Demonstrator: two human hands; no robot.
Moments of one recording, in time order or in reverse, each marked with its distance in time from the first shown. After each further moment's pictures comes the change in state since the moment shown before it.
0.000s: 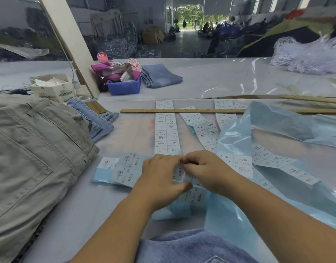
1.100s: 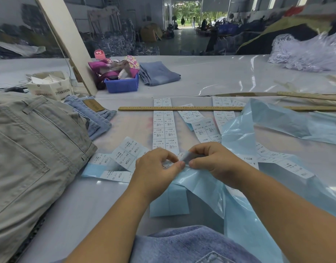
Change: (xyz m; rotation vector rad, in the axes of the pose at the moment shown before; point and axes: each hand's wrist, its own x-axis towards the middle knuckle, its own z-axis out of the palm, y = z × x) left_hand -0.001 0.009 -0.009 -0.445 0.179 -0.251; right_hand -0.005 0.002 -0.024 0.367 -0.090 0.094
